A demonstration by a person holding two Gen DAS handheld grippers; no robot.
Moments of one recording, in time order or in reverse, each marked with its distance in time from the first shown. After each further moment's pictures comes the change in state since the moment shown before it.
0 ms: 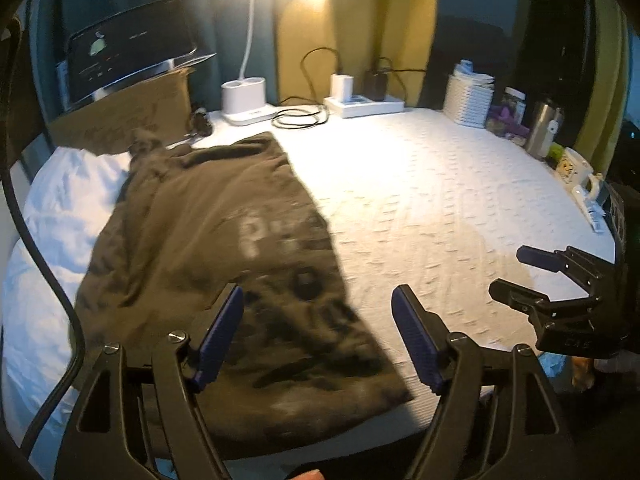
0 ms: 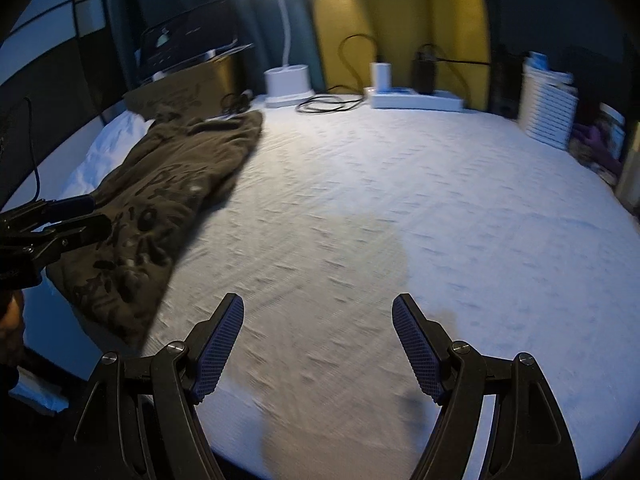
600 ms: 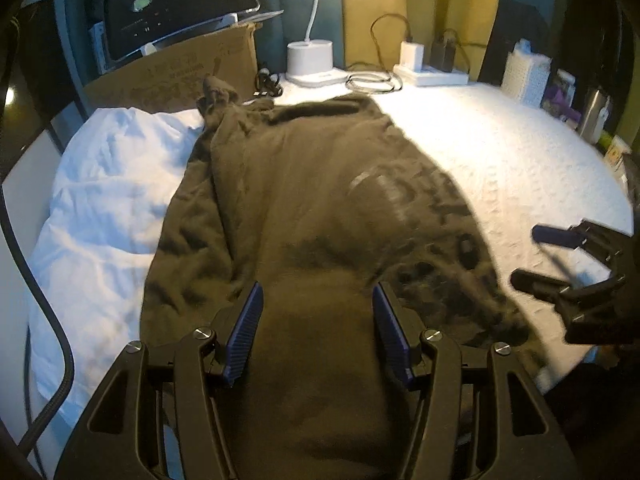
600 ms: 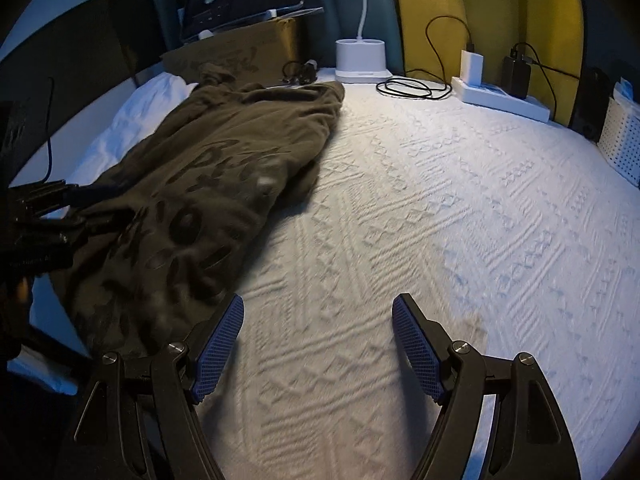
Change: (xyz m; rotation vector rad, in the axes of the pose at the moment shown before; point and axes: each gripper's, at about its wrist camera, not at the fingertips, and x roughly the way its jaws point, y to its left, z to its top) left arm 0.018 0.088 -0.011 -0.022 0.099 0.114; right arm 0.071 0.074 0.033 -0.123 0.081 0.145
